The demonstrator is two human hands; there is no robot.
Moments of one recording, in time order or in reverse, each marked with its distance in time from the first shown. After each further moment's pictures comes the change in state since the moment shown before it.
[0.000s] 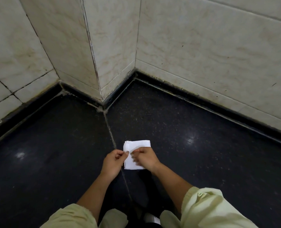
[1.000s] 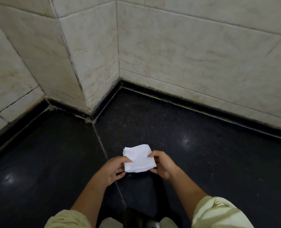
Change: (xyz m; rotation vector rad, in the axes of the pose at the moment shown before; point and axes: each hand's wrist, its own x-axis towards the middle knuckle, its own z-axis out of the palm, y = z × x) left_hand -0.010 0.048 0.009 -0.350 -0.371 -0.466; right_hand -0.033 0.016 -0.076 0.637 0.007 0.262
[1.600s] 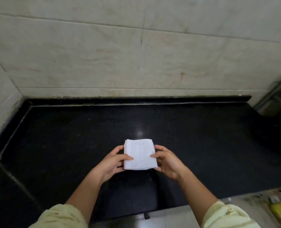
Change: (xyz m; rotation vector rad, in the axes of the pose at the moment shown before) left_hand -0.028 -0.025 0.216 0.357 -0.534 0.178; right_hand -0.142 0.031 -0.210 0.316 0.220 -0.299
